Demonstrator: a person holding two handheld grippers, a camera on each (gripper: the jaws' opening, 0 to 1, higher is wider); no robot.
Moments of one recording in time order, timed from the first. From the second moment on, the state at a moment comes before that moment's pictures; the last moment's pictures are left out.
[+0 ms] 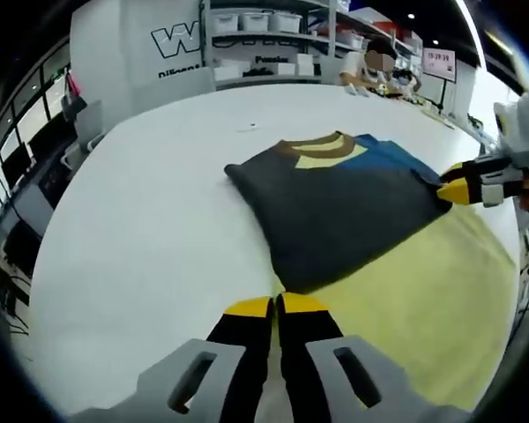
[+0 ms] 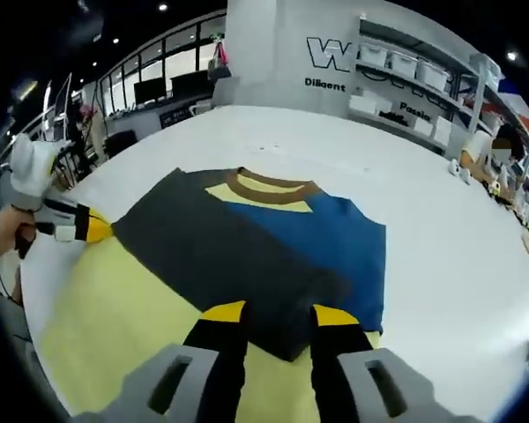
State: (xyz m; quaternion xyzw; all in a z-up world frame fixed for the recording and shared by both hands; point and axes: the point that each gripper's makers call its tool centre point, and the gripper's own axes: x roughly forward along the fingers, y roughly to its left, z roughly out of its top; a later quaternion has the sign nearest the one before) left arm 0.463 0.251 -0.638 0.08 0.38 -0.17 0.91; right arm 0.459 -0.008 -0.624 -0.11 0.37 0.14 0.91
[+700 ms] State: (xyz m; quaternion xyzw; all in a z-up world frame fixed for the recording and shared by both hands) left arm 0.464 0.252 -0.637 0.09 0.38 -0.17 0.91; right arm 0.439 -0.060 -0.637 -0.03 0.38 0.01 0.92
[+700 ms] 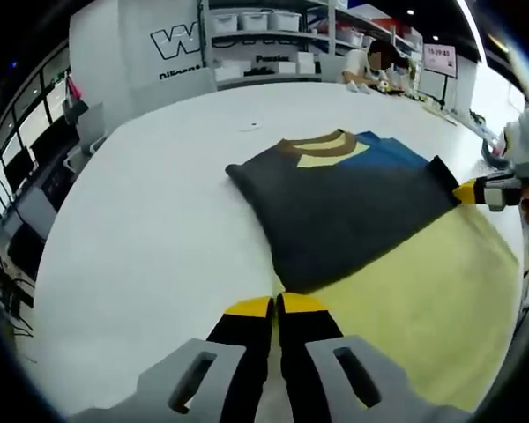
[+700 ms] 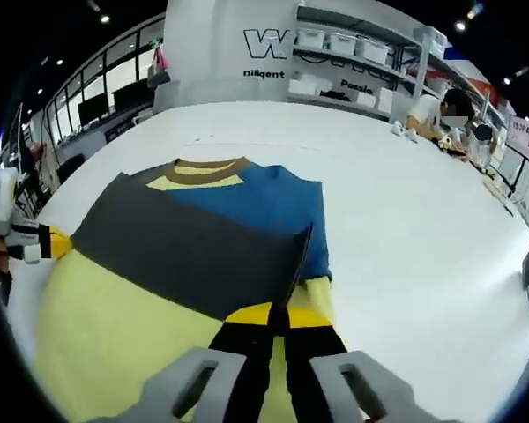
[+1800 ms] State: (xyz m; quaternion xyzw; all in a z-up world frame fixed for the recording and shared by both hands) left arm 0.460 0.313 -0.637 0.09 0.39 -0.12 0.91; right arm 0.423 -0.025 -0.642 0.00 0.41 0.07 0.91
